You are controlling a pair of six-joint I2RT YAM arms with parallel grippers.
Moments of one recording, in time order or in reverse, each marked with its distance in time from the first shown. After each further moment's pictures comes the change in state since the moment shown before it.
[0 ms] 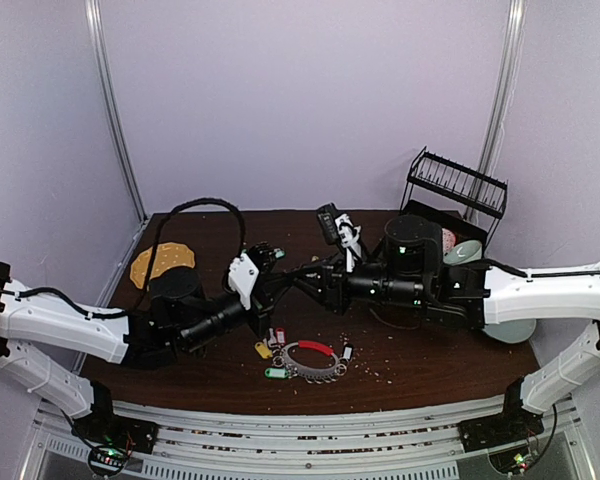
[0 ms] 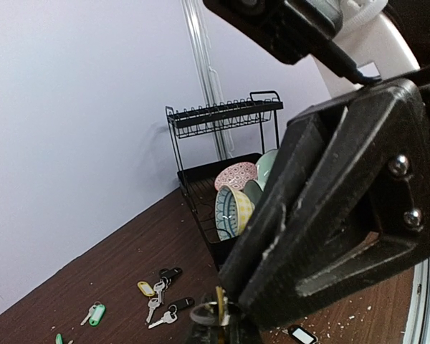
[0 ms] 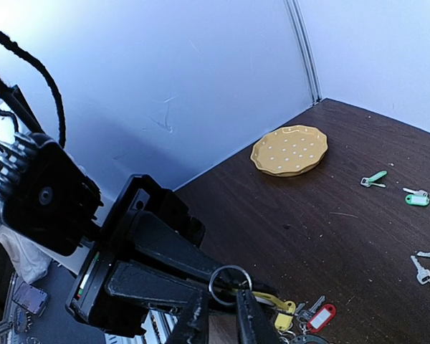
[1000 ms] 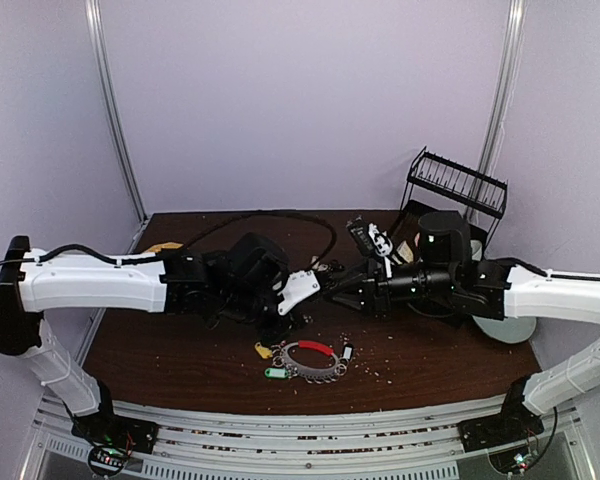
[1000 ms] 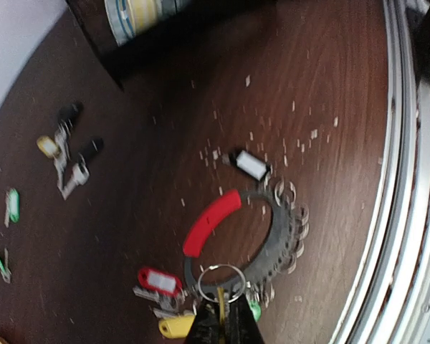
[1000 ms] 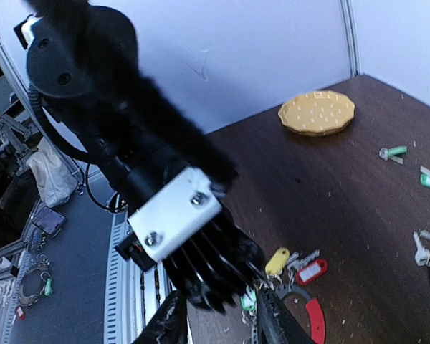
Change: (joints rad) left arm 0.040 0.252 0.552 -1.128 0.232 -0.034; right arm -0.231 -0.129 -0.139 -0.089 -0.441 -0.194
